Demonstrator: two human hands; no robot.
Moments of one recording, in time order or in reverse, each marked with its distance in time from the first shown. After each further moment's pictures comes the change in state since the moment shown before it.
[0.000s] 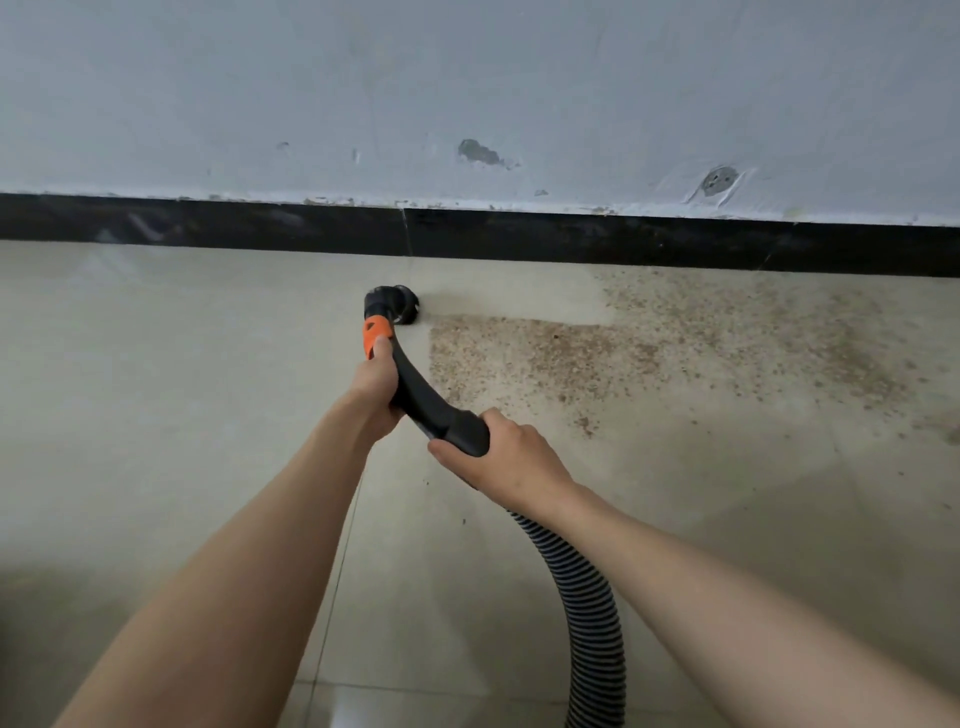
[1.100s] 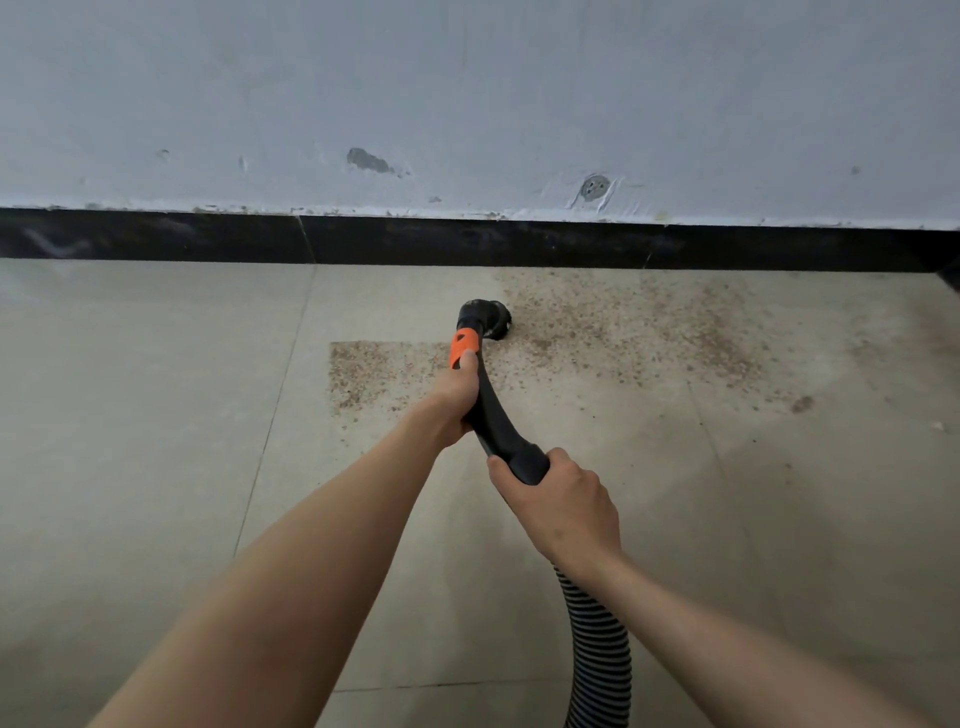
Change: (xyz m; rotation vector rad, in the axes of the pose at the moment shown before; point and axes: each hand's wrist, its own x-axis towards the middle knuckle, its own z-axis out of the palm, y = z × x) left_hand -0.071 -0.057 0.164 0.252 -0.314 -0.050; right_hand -0.093 0.098 -0.055 0.028 0.388 0.385
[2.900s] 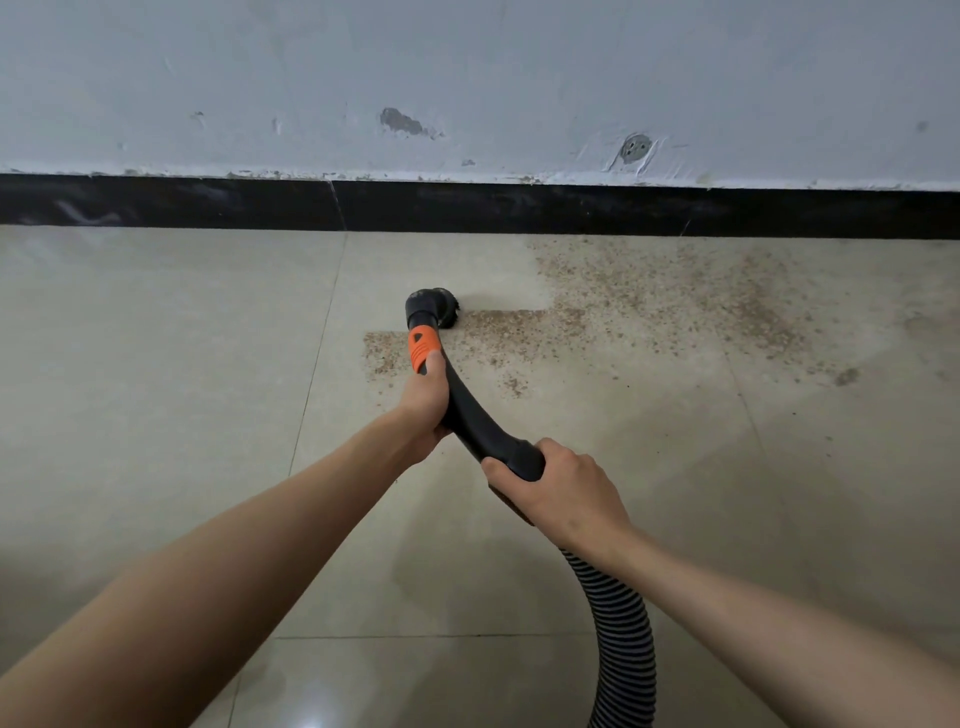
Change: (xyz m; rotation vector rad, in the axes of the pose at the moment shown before) left_hand -0.023 -0.033 -0.063 -0.121 0.130 -0.013; right_hand -0.017 -0.009 0.019 -0.061 -0.209 -0.160
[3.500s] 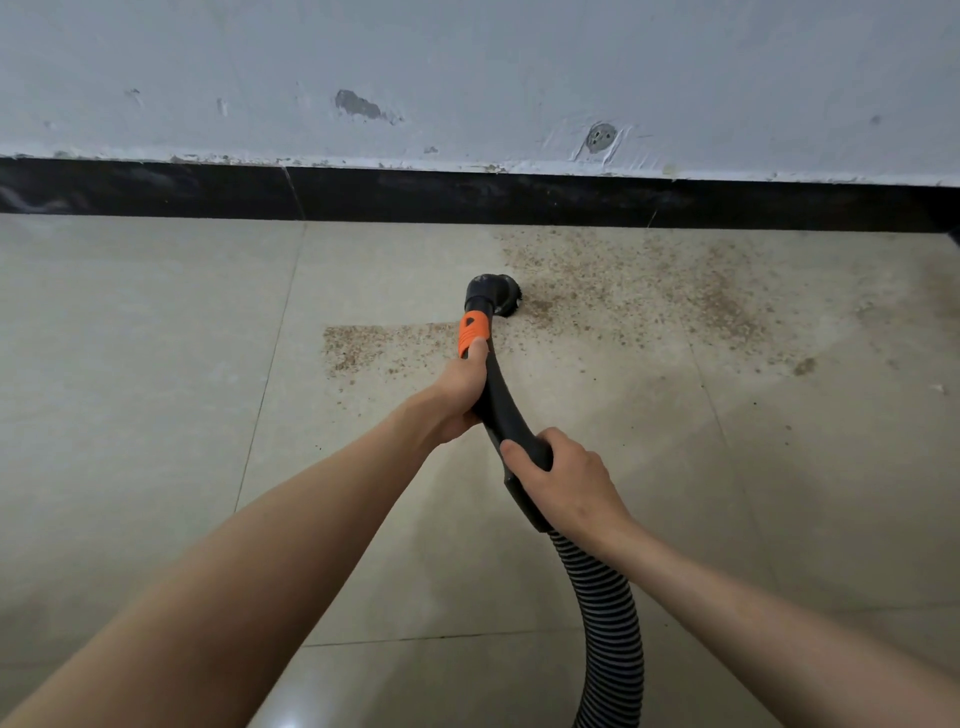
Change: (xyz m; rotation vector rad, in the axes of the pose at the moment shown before) left_hand 0.001 -0.002 0.062 0.119 -0.263 -0.016; right_hand 0.007 0.032 -0.017 0.170 0.023 0.082
